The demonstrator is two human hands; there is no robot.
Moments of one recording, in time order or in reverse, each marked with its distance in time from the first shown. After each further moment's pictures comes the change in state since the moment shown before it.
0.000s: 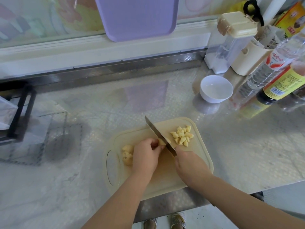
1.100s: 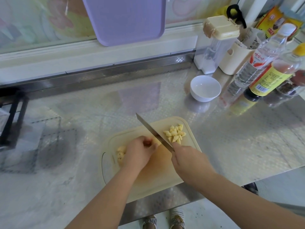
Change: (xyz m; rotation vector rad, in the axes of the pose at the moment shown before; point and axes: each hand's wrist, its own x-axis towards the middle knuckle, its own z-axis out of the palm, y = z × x) left_hand 0.013 -0.005 -0.011 0.068 -0.124 0.016; right_hand -0.026 -0.004 -0.028 -0.020 0.082 -0.079
